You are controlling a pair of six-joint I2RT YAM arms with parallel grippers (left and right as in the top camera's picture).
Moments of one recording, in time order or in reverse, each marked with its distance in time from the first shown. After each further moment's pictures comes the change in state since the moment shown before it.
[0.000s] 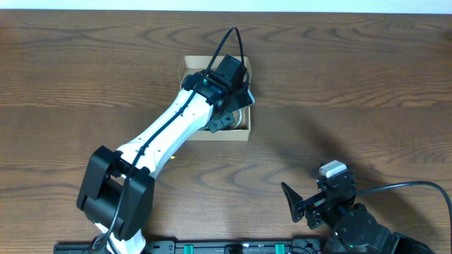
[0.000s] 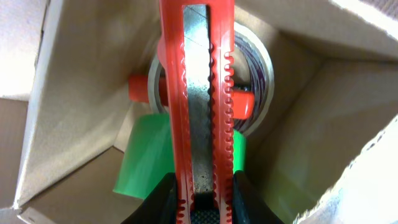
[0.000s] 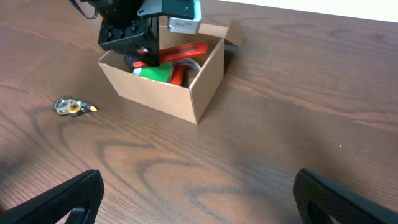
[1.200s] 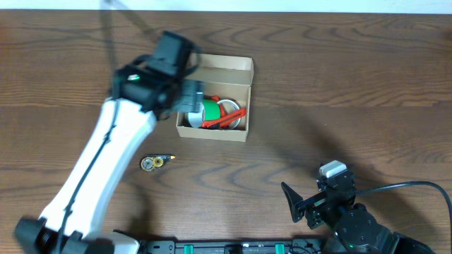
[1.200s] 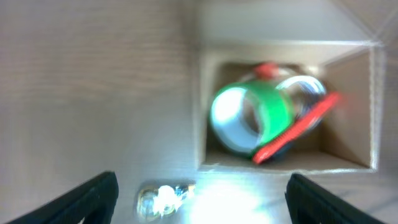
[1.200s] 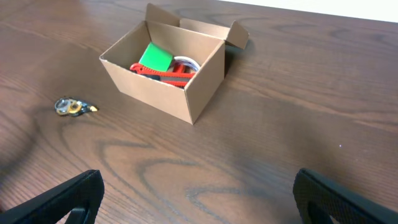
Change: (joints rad) left arm 0.219 -0.331 0.074 -0.266 -0.054 -0.876; right arm 0.000 0.000 0.000 0.000 0.000 0.000
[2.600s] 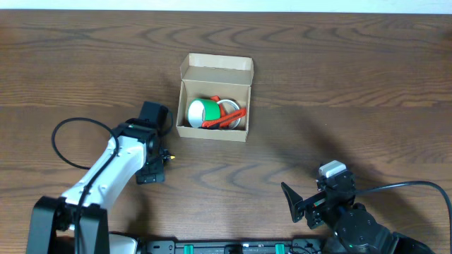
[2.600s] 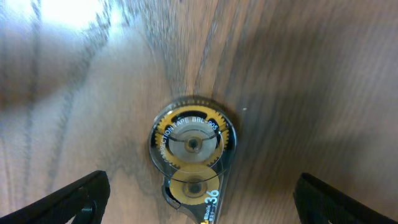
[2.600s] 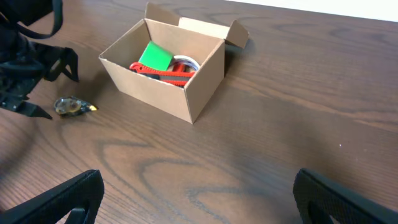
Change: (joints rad) left arm 0.139 -0.029 -0.765 0.416 0.006 -1.597; right arm 0.000 0.000 -0.003 0.000 0.000 0.000
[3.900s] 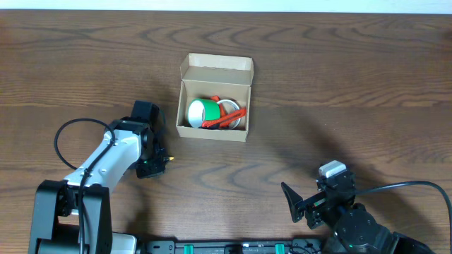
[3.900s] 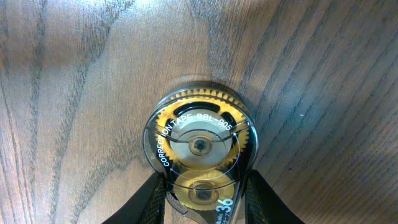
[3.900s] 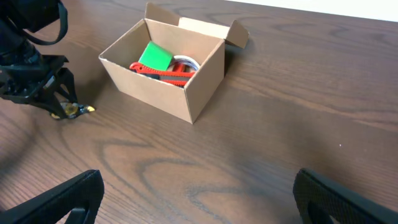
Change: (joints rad) left arm 0.084 0.076 0.002 -0.003 0.184 -0.019; right arm 0.000 0.000 0.000 0.000 0.000 0.000
